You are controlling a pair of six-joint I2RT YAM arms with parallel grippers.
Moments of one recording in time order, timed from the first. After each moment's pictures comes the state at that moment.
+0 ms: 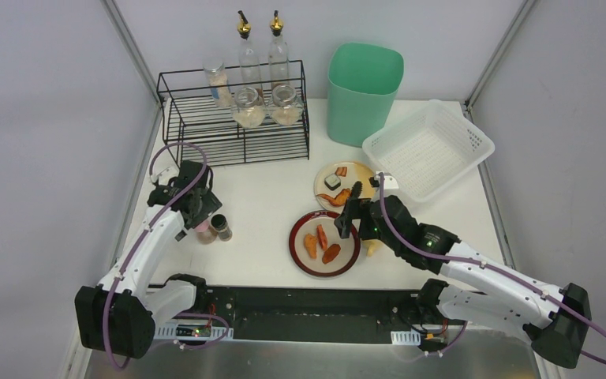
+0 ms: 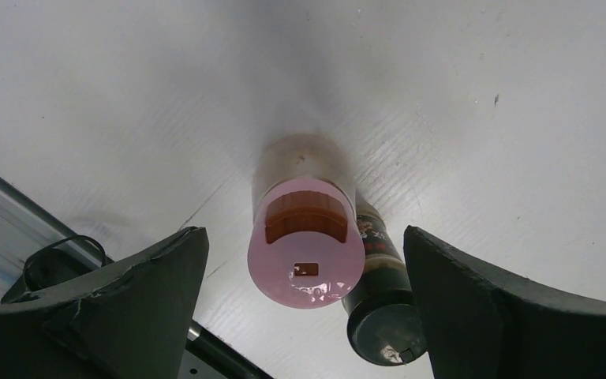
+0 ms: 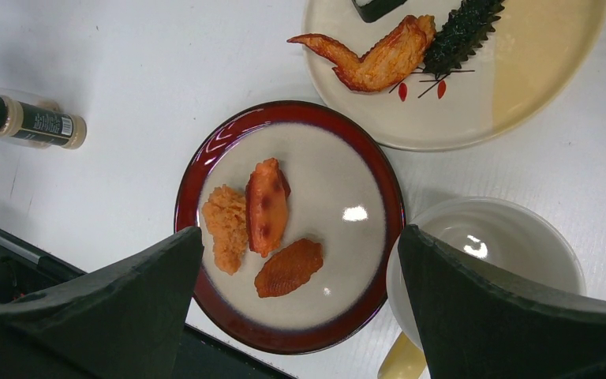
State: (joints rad) left arm -0.16 1.05 0.82 -0.96 -0.45 -0.87; right arm 0.95 0.86 0.66 -0.42 0.33 0.66
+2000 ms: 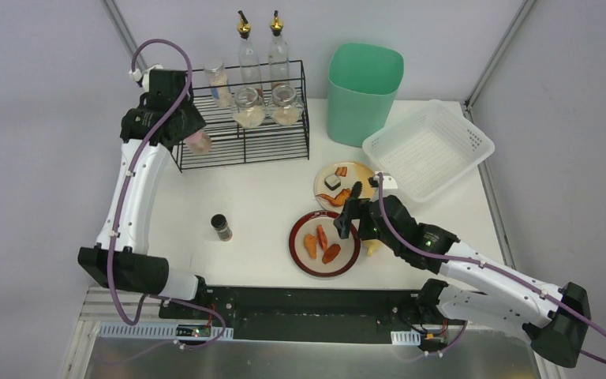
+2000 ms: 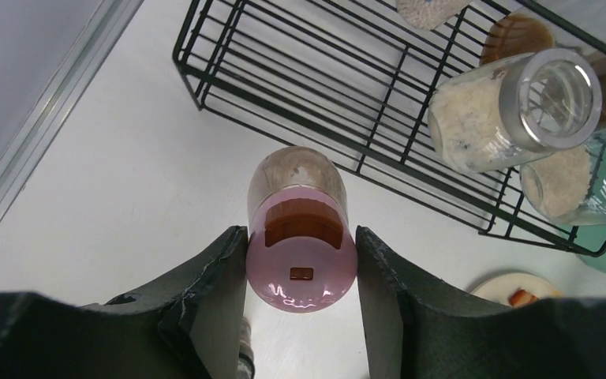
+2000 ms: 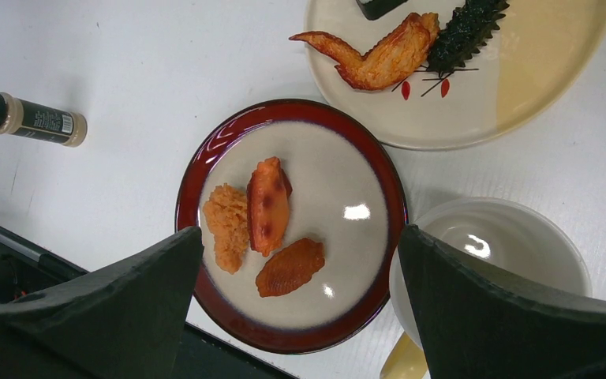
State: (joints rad) left arm -0.11 1.37 1.66 -0.99 -0.39 -0.56; right arm 0.95 0.87 0.66 -0.41 0.32 0.66
